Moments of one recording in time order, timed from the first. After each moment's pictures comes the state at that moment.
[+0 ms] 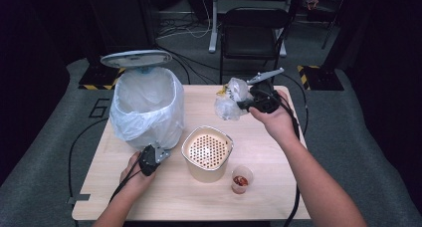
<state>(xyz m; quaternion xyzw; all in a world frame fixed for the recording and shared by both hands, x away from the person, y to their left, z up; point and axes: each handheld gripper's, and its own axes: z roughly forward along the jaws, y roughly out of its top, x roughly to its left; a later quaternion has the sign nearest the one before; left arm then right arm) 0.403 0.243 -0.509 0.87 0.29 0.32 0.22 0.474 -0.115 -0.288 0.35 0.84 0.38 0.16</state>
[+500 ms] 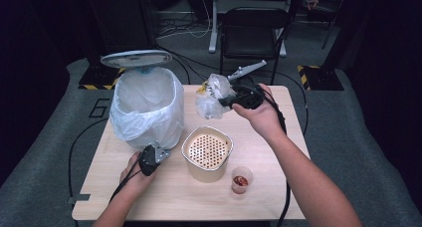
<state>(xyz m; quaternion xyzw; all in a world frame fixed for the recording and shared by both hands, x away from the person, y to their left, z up) 0.404 0.243 -0.508 0.88 0.29 0.32 0.22 0.467 -0.070 -0.265 0.30 0.86 0.40 0.13</state>
